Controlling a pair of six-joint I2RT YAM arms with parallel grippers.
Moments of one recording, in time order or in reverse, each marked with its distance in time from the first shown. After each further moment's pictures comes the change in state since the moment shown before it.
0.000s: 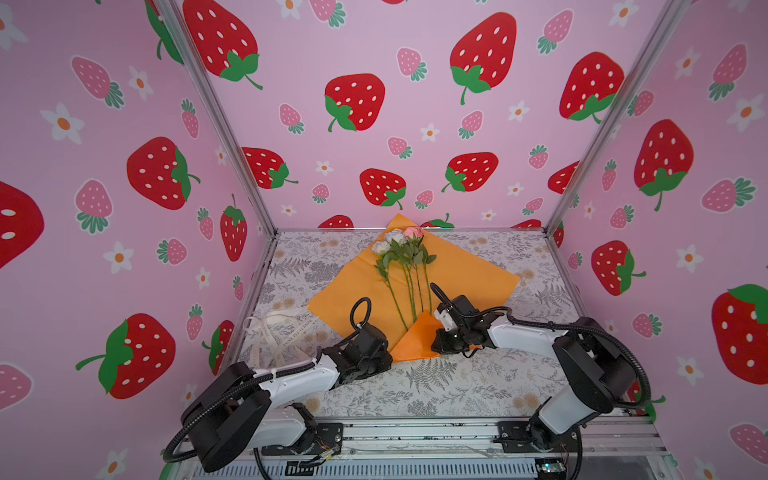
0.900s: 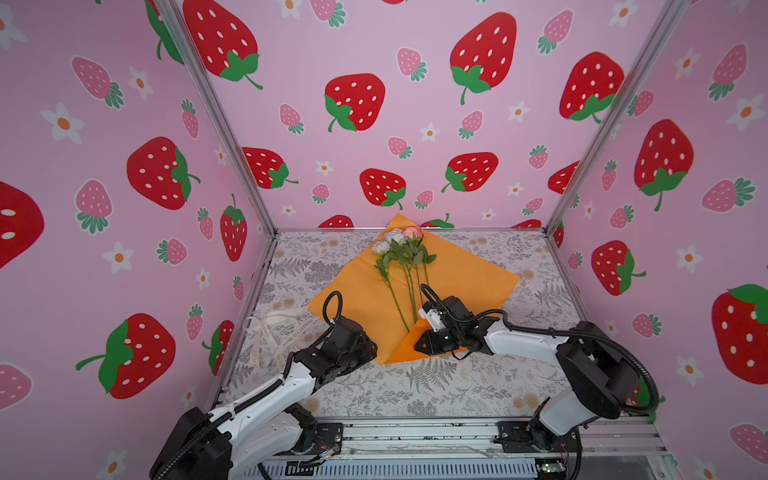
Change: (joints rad) left arm 0.178 -0.273 -0.008 -0.193 0.009 -0.007; right arm 0.106 -0.011 0.002 0.167 -0.102 0.036
